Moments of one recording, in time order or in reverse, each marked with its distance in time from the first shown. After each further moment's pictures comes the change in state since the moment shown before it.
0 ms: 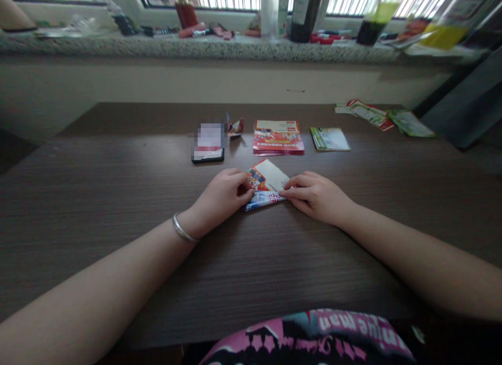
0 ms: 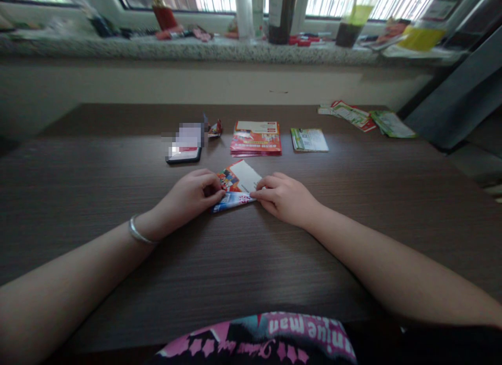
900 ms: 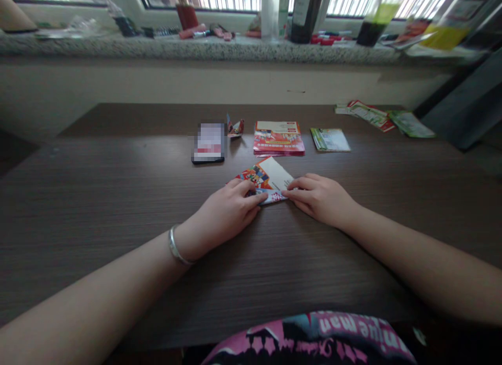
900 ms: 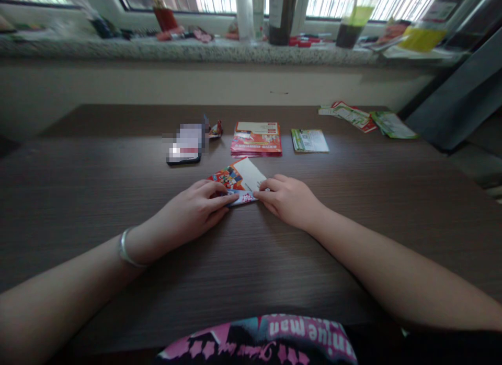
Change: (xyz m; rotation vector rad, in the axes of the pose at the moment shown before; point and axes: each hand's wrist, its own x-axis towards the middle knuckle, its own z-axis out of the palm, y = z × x) left_hand -0.016 0.015 -0.001 0.419 -0.076 0.315; right_hand 0.001 0.005 -0.003 -0.160 -0.028 -0.025
